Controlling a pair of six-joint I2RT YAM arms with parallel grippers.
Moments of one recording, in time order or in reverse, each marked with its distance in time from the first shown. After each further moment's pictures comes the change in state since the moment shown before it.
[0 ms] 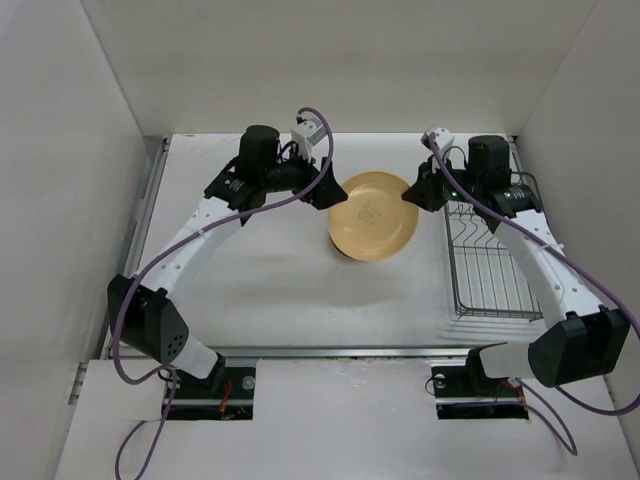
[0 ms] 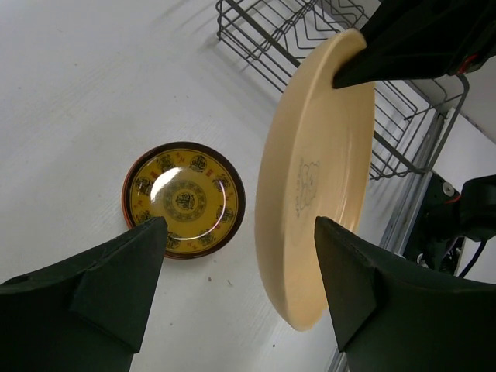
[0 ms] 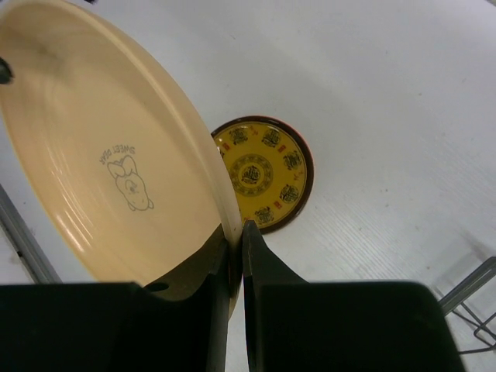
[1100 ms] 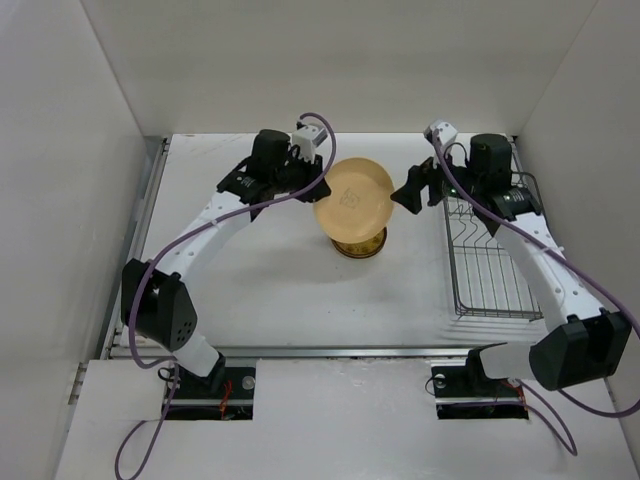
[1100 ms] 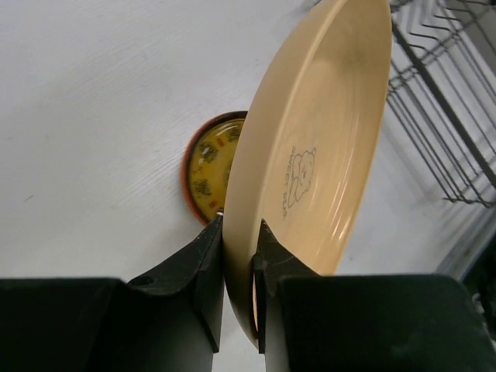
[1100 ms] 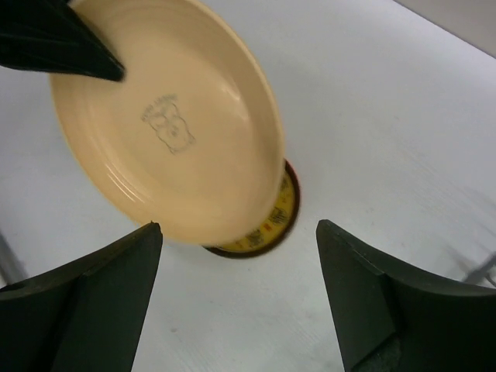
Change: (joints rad) left arm -0.004 0.089 0.007 -0.049 -0.206 -0.016; right arm 0.019 -0.002 0.011 0.092 -0.011 0.048
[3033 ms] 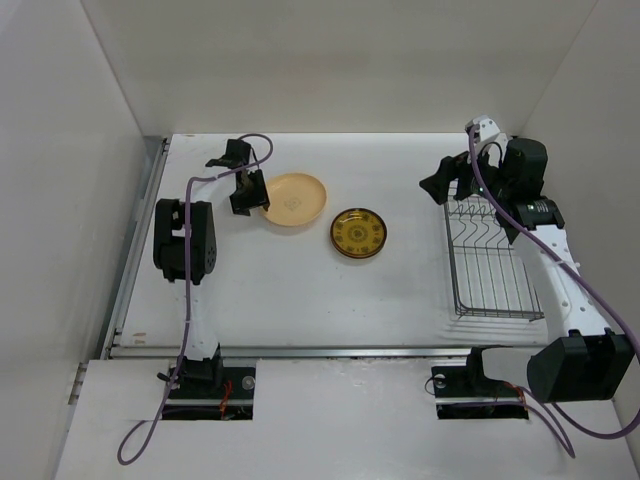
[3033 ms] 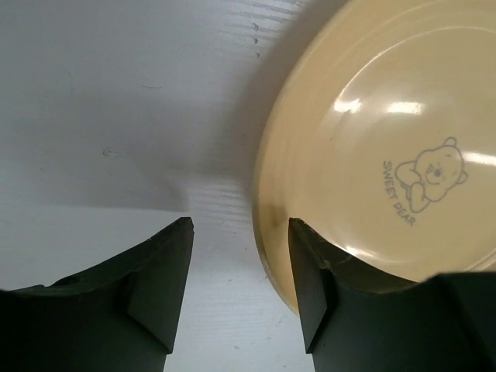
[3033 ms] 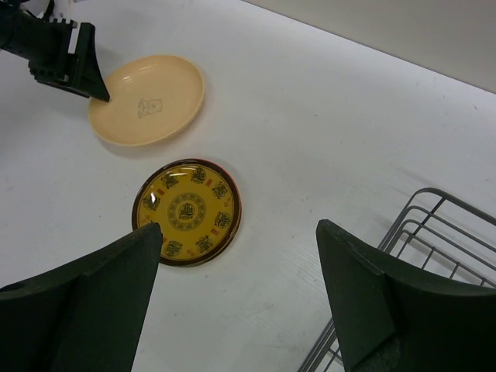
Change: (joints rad) left arm 0.354 0.518 0.183 -0.245 -0.356 -0.225; right arm -0.187 -0.098 -0.103 0.118 0.053 0.074
